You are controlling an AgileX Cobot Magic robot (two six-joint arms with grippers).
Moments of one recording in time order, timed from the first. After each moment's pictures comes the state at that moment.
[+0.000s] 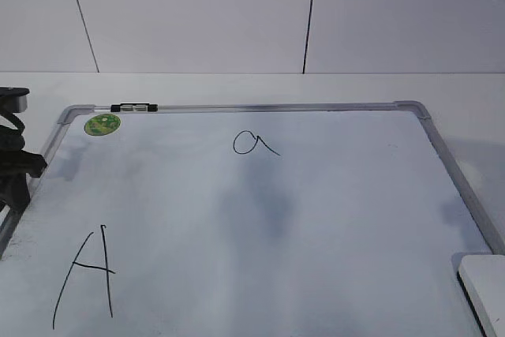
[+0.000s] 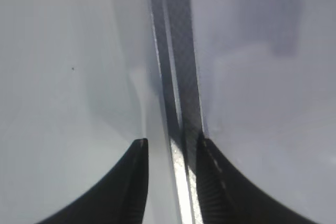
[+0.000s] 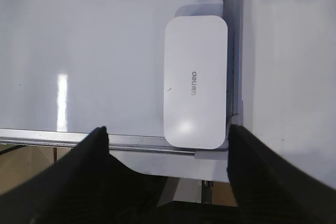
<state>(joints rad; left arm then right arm) -0.05 1.85 -1.08 -0.09 0.79 0.09 0.10 0.81 -0.78 0.12 1.25 0.01</state>
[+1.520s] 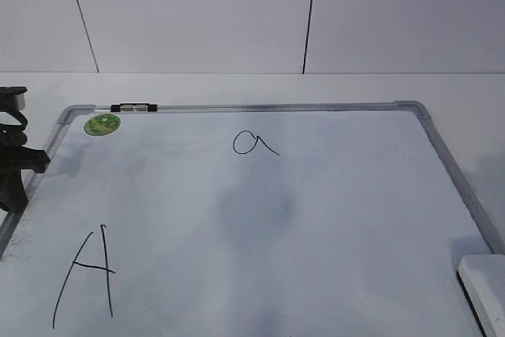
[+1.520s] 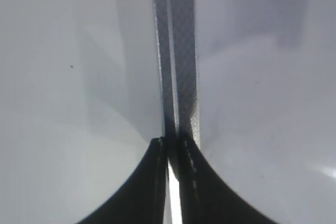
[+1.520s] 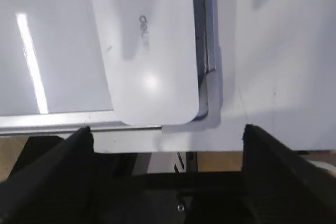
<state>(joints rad) -0.05 1.86 -1.09 -0.11 0.80 0.06 0.10 1.01 -0.65 0.05 1.21 0.08</state>
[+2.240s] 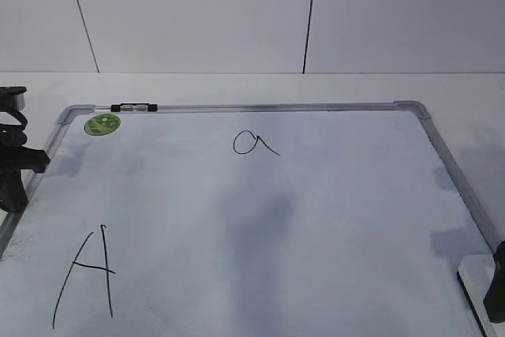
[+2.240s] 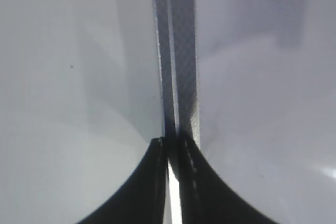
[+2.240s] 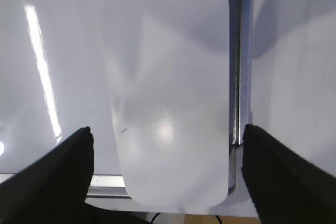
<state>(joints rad) -0.05 1.86 -1.09 -0.11 0.80 0.06 0.10 1.26 -0.64 0.10 0.98 0.02</state>
